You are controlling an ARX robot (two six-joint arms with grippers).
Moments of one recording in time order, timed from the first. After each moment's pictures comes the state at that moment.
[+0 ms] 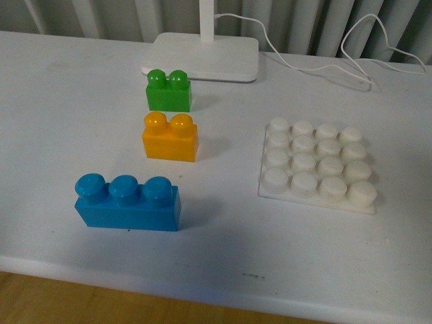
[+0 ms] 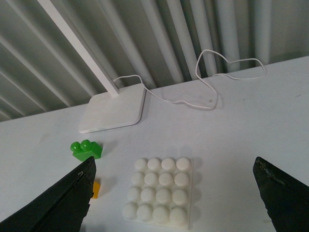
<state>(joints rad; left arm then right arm) 0.00 0.00 0.01 0.00 0.00 0.00 0.06 0.65 0.55 -0.16 -0.11 0.36</state>
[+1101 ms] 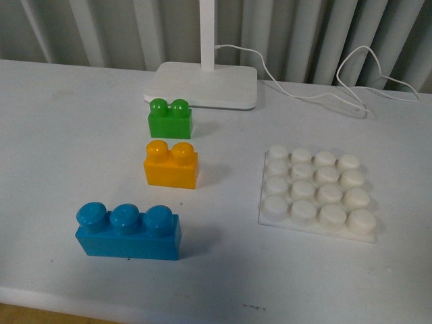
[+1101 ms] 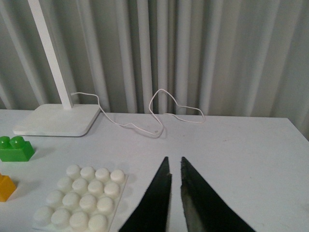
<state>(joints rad) 0.00 0.00 0.01 0.00 0.00 0.00 0.00 0.13 0.16 -0.04 0.00 0.01</state>
